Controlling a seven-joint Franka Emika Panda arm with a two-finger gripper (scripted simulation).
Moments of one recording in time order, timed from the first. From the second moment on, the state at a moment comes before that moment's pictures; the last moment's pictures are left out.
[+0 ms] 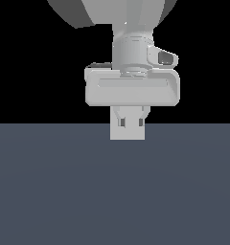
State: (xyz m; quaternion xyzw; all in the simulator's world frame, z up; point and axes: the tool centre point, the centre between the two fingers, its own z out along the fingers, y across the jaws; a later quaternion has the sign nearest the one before) arm -0.019 -0.037 0.100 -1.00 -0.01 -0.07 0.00
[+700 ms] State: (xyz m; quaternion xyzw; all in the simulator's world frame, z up) arm 0.002 -0.036 0.100 -1.00 -0.01 -0.07 0.00
